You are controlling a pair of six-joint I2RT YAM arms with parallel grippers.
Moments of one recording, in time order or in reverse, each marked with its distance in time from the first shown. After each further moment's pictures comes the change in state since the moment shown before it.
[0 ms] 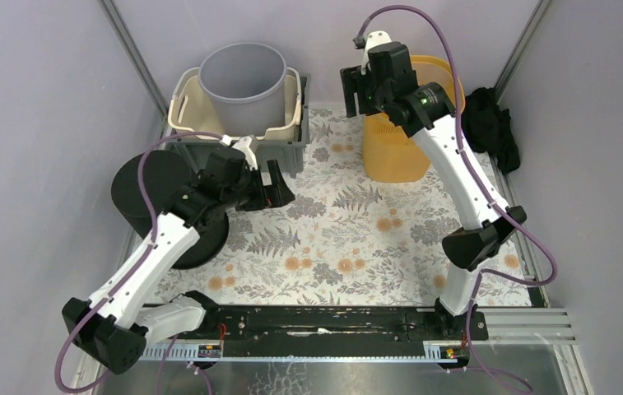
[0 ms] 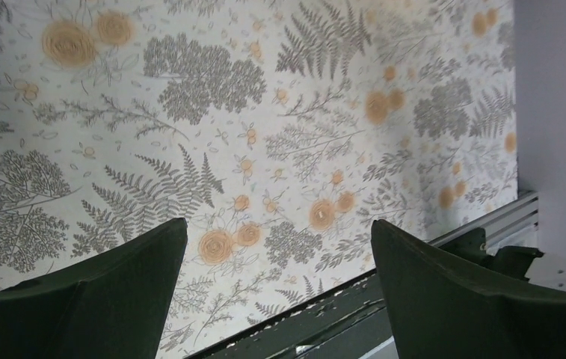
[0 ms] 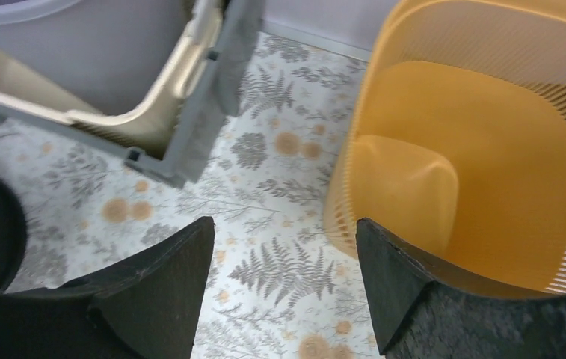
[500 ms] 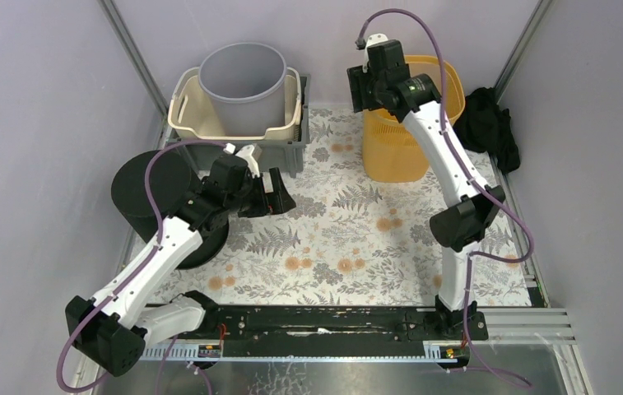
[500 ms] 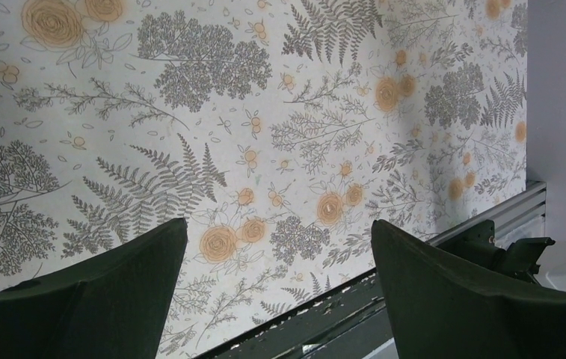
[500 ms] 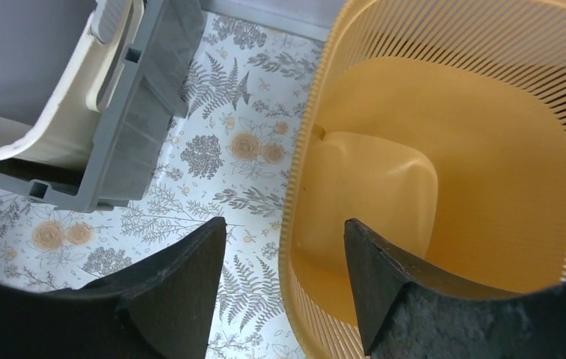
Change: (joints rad) left arm 0.000 0.011 -0.116 0.074 0.030 -0.003; right arm -0.124 0.170 0.089 0.006 -0.015 -0.055
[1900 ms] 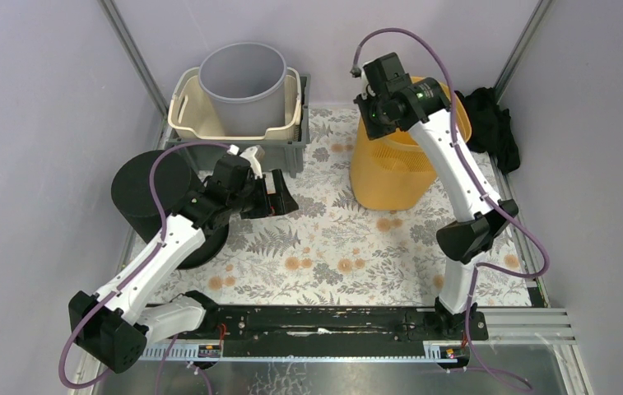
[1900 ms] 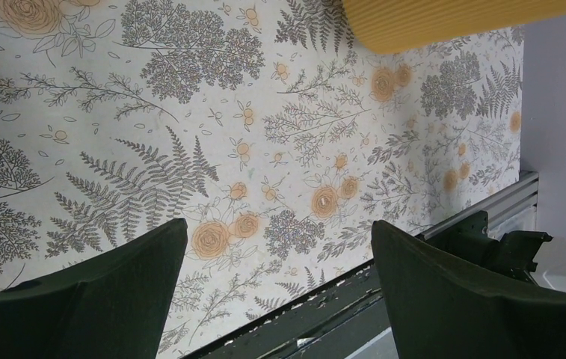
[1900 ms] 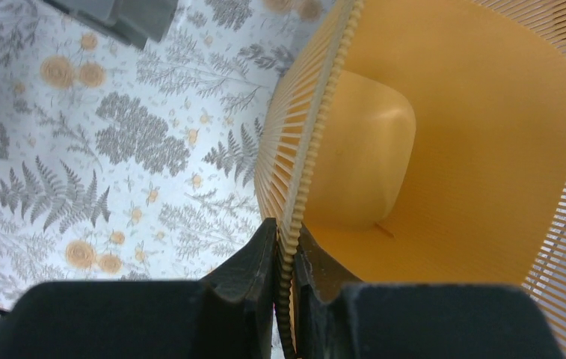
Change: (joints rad) left arm 0.000 0.012 -0.024 0.013 0.036 -0.013; right arm 0.057 -0.089 -0.016 -0.353 -0.066 0.012
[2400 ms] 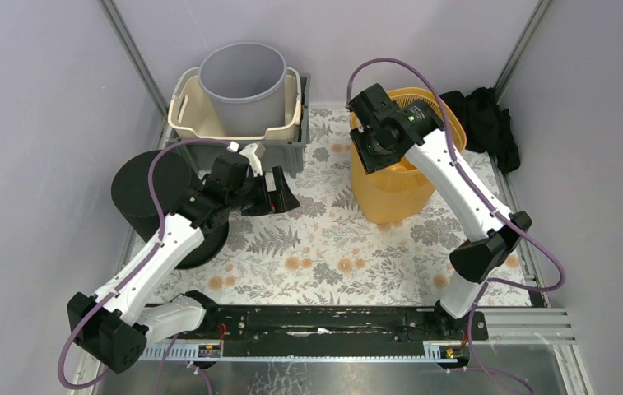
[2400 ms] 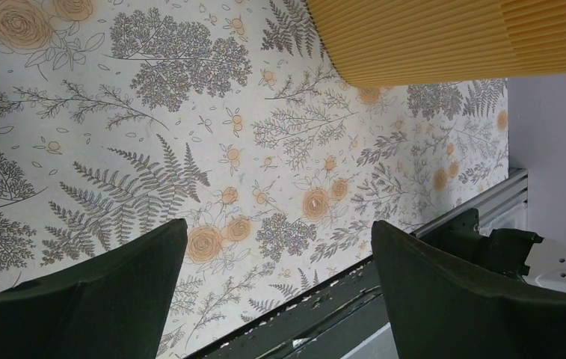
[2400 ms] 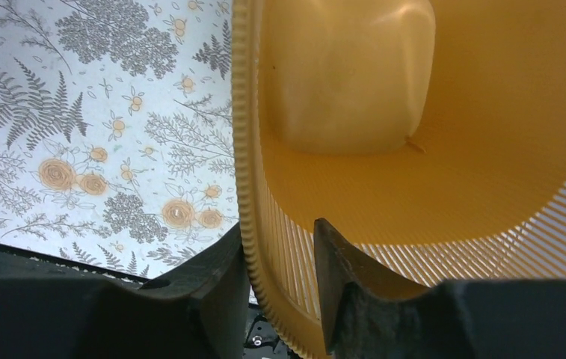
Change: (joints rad) left arm 0.000 0.000 0.028 -0.002 0.016 0.007; right arm 0.137 -0.149 -0.259 -0.103 0.091 0.104
